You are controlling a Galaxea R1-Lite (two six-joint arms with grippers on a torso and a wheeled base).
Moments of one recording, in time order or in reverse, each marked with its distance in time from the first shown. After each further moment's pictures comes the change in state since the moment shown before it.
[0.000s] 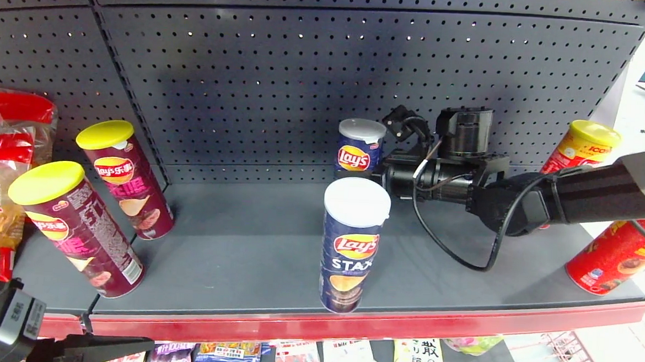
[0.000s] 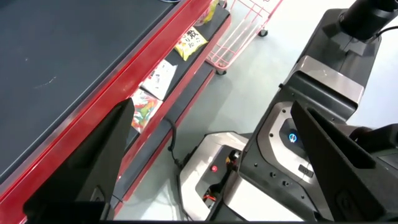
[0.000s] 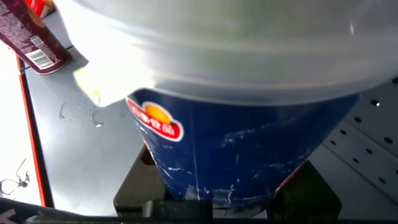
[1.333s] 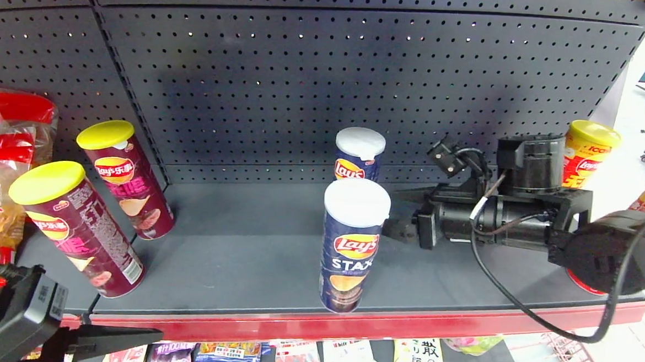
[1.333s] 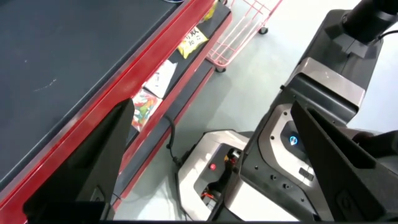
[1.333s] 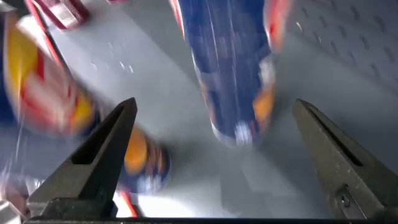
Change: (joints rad) left arm 0.000 0.064 -0.032 -0.007 0.002 -0.006; right arm -0.037 -0.276 0.417 -0.004 -0.047 0.000
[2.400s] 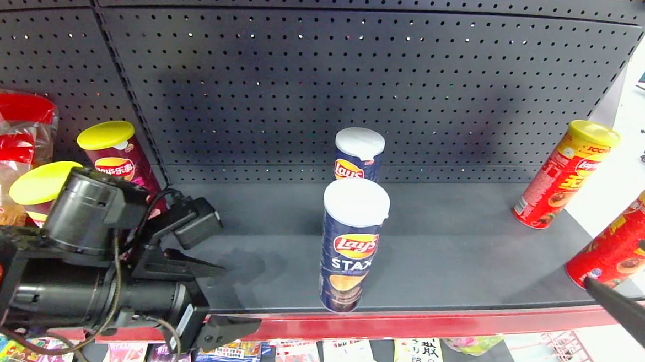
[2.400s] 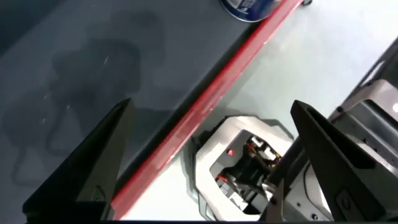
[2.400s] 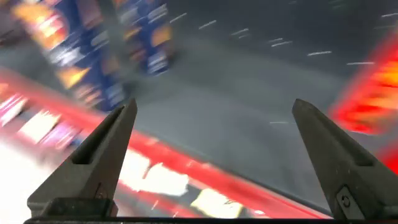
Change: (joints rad) left arm -0.026 0.511 -0.313 -0.004 0.166 0.008; right arm -0.258 -0.975 0.615 0.018 -0.284 0.022
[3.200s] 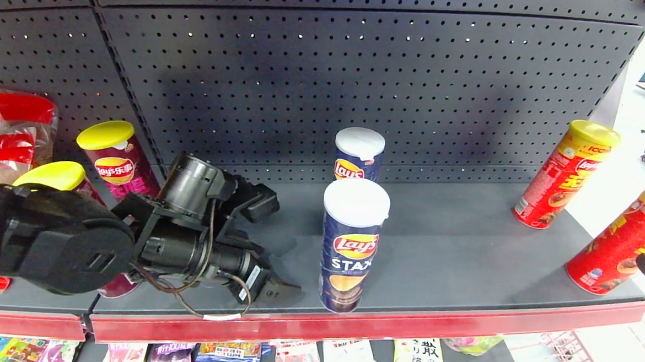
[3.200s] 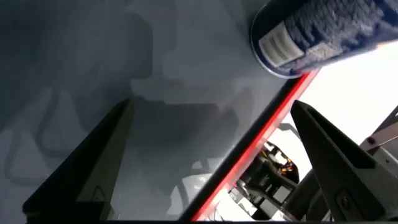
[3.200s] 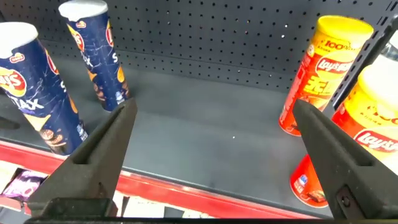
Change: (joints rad) left arm -0.041 0.276 -0.235 0.000 0.060 0.000; right arm -0.099 -0.076 -0.024 0.000 -0.007 0.046
